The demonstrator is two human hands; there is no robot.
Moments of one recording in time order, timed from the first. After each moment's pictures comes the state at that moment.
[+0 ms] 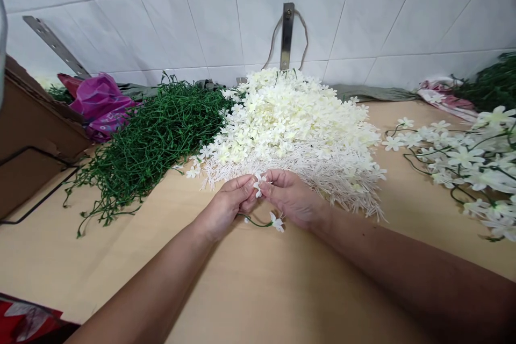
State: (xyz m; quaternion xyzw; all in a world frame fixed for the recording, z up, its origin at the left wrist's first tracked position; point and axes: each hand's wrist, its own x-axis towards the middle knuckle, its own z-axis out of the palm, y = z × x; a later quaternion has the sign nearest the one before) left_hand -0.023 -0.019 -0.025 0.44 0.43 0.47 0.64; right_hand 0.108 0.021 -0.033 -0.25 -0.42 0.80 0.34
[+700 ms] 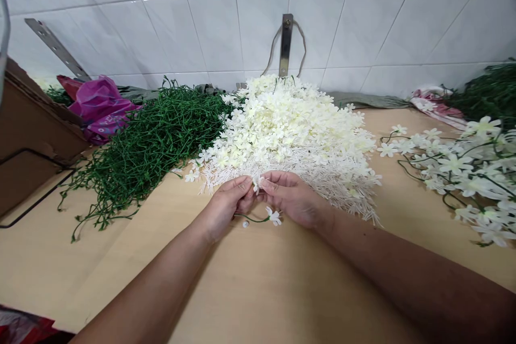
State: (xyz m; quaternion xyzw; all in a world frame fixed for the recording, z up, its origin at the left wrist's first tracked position) left_hand -0.021 -0.015 -0.018 0.40 0.46 0.48 0.63; right_hand 0.115 0.031 -0.031 -0.21 -0.44 0.82 0.31
